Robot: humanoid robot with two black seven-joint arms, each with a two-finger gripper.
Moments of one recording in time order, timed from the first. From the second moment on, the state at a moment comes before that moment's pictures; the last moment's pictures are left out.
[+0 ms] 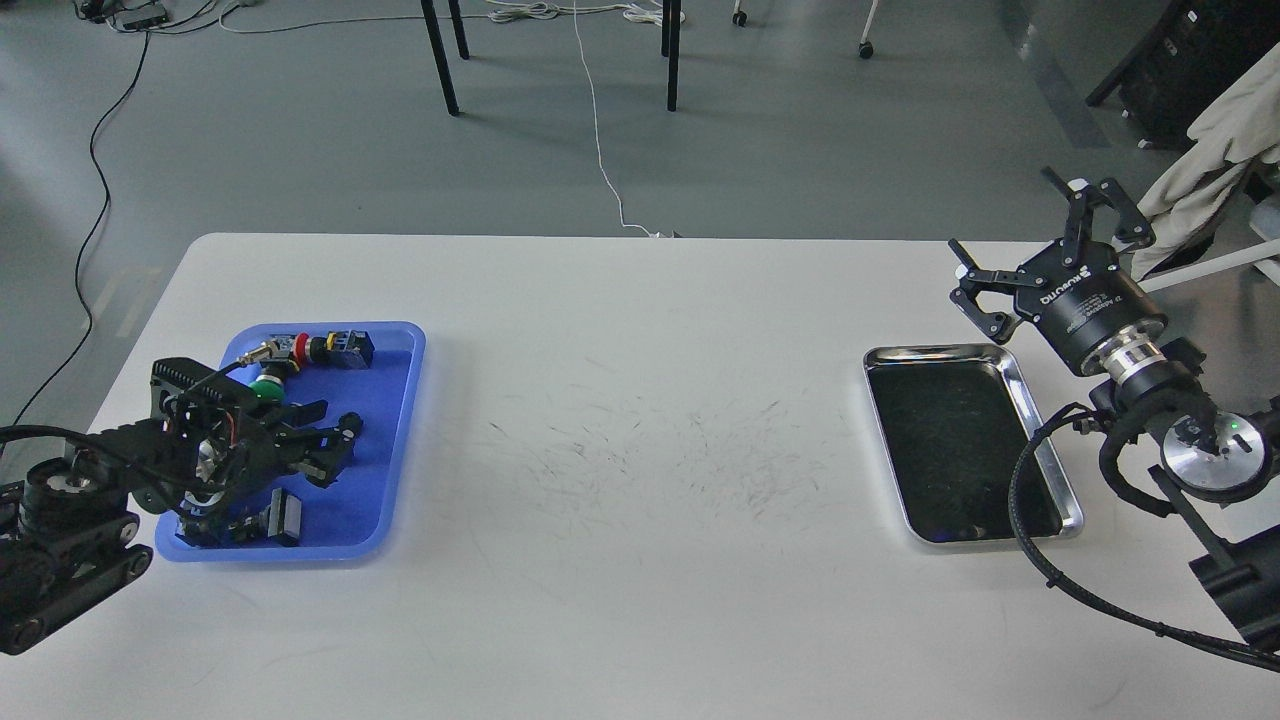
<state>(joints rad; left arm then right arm) -0.59 0.69 -0.32 -0.96 1.93 0.00 -0.23 0.38 -0.45 1.15 1.11 0.04 0.31 0.00</state>
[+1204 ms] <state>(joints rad) -0.59 0.65 -0.32 -0.89 1.93 -0.02 -0.28 0.38 -0.45 1.15 1.11 0.04 0.31 0.00</state>
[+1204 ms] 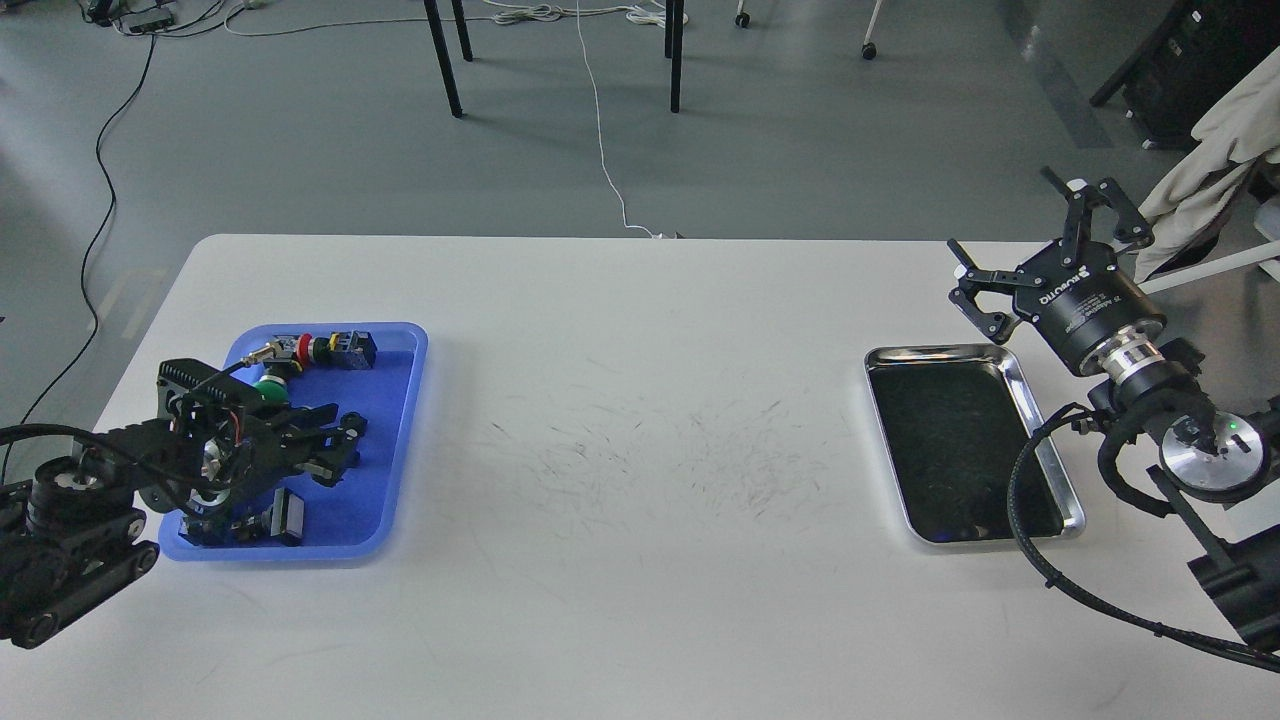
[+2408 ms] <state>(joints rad) -0.74 0.69 -0.32 -0.97 1.87 -0.10 -0.30 0.39 -0.46 1.14 1.11 0.04 0.31 0.00</state>
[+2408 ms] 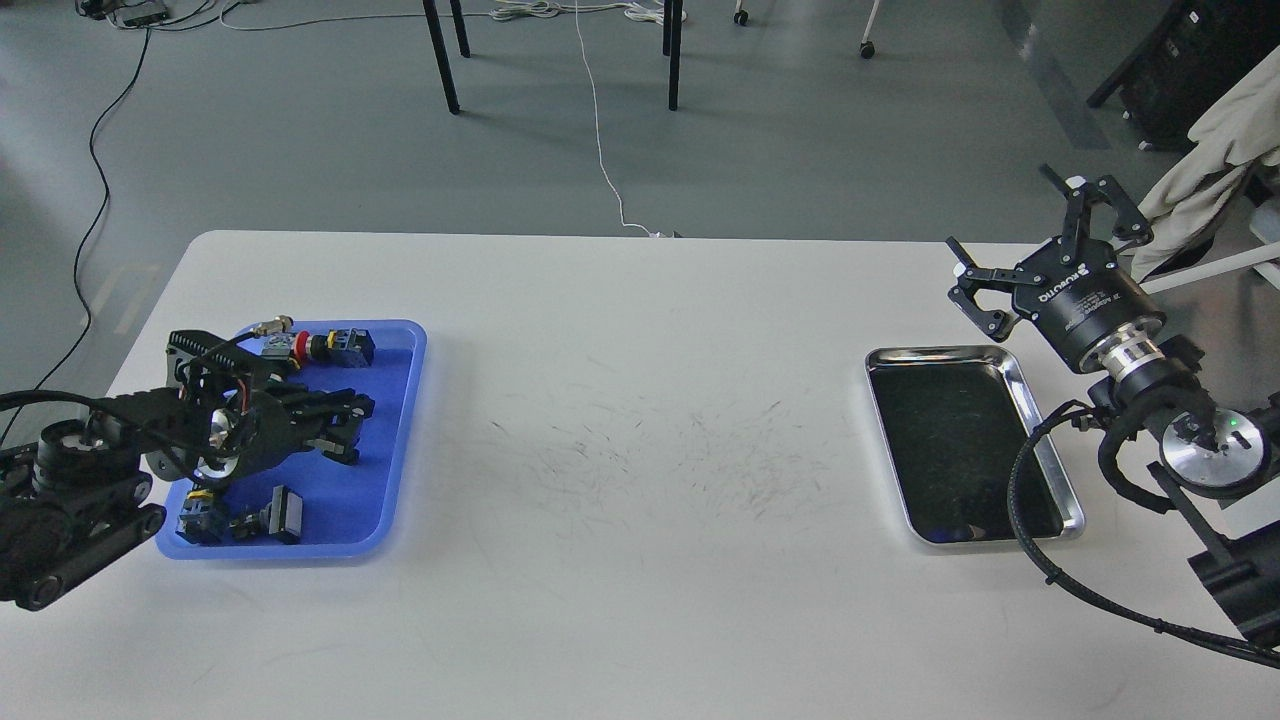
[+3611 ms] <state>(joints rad) -0.80 0.10 -0.34 -1.09 1.85 -0.09 -0.07 0.38 -0.60 1.14 1.11 0.04 0.31 0.00</state>
